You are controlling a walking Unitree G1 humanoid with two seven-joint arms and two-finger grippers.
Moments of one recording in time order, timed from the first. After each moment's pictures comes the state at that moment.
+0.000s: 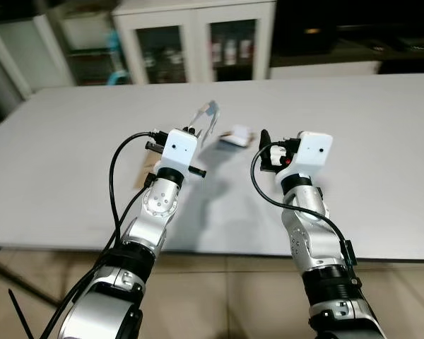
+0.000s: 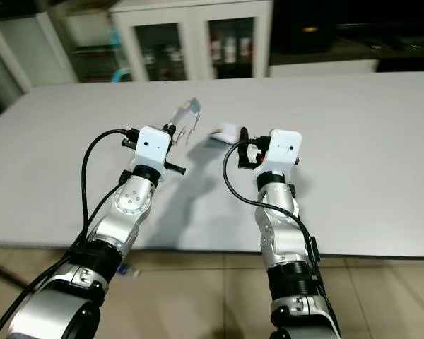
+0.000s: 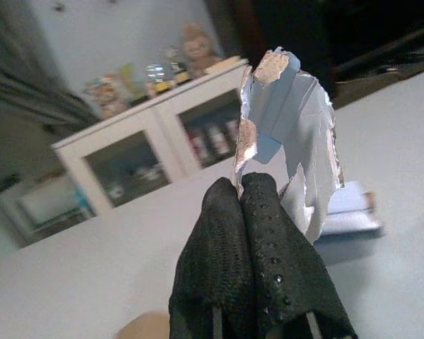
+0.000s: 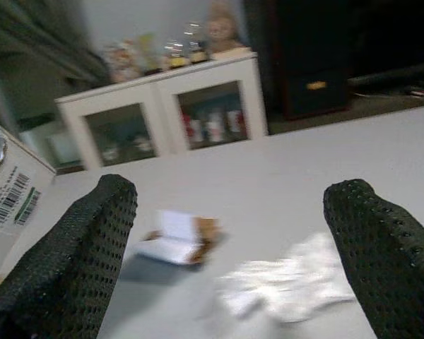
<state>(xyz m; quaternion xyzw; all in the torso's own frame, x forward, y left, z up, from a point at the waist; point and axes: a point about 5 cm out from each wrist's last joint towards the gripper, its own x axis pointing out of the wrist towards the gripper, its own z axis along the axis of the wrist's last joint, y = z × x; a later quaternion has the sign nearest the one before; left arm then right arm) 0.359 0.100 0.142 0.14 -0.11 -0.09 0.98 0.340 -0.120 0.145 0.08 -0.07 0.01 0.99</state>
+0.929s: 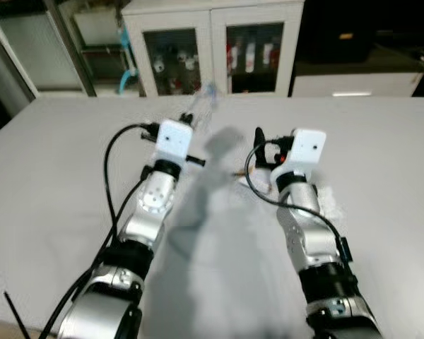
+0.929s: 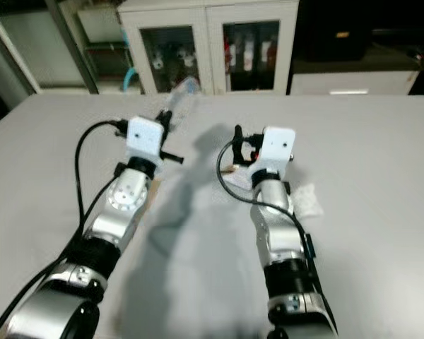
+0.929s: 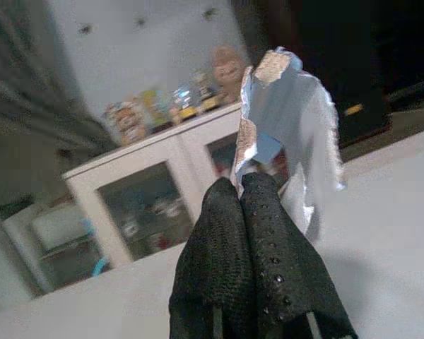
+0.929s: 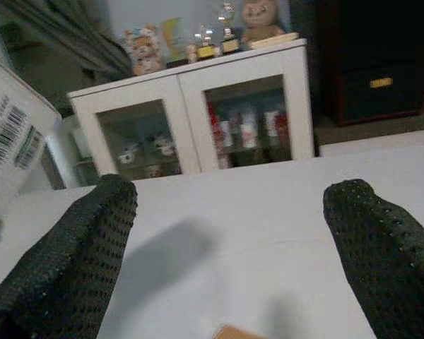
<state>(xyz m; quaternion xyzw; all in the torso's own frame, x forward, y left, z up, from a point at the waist) 0.356 0.093 0.164 0.12 -0.18 -0.11 0.97 0.342 -0.117 0.149 0.07 -0.08 0.01 0.99</state>
